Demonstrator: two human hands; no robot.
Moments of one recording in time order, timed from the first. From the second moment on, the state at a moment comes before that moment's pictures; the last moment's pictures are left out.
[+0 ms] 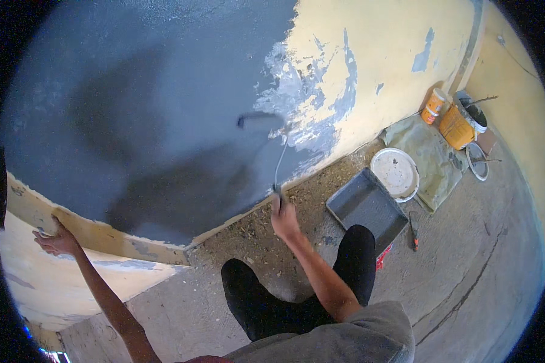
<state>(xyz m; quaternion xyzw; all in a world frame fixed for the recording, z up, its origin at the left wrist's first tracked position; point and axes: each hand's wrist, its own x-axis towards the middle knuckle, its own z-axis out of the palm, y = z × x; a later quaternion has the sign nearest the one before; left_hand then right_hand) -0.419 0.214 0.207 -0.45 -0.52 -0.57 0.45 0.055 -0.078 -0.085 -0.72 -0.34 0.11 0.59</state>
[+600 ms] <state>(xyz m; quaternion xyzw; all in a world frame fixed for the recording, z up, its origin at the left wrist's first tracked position) -0.422 0.218 0.204 -0.45 -0.51 -0.57 0.46 0.128 -0.116 0.006 -0.78 -0.36 0.08 0.51</state>
